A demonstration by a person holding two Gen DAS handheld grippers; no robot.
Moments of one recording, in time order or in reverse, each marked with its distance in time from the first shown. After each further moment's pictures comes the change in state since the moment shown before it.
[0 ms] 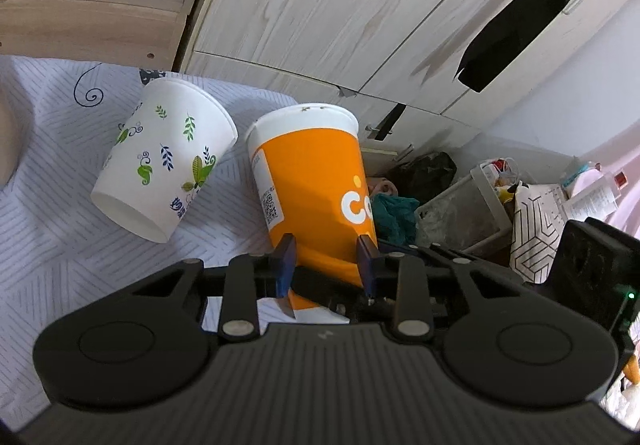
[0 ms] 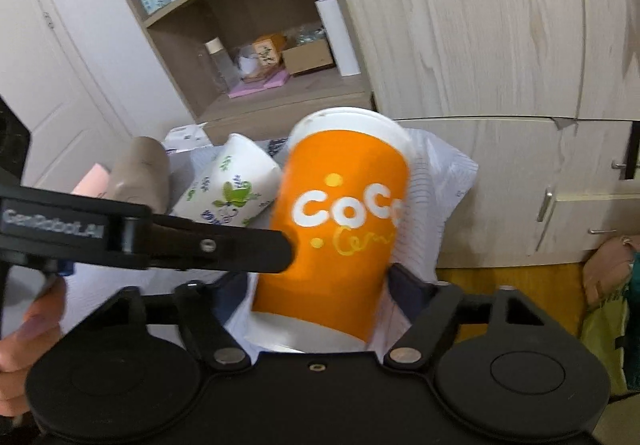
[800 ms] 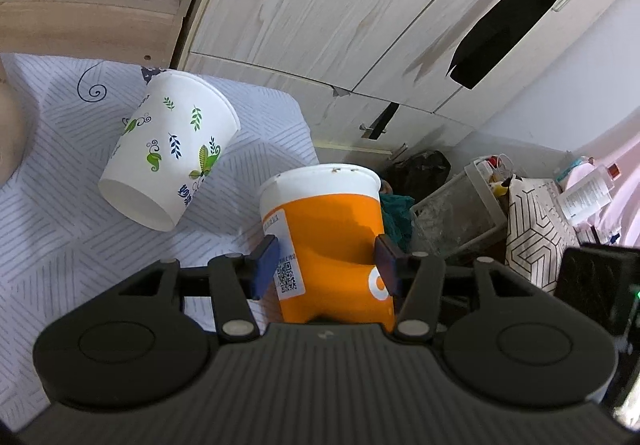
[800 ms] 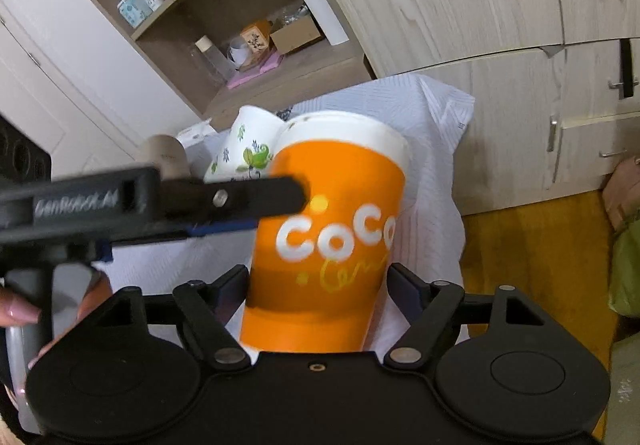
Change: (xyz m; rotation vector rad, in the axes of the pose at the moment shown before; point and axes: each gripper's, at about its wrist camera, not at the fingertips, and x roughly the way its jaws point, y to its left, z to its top) left arm -0.005 0.006 -0.010 0.019 -0.011 -0.023; right arm -0.014 -0.002 -0.022 0.188 0.066 0.084
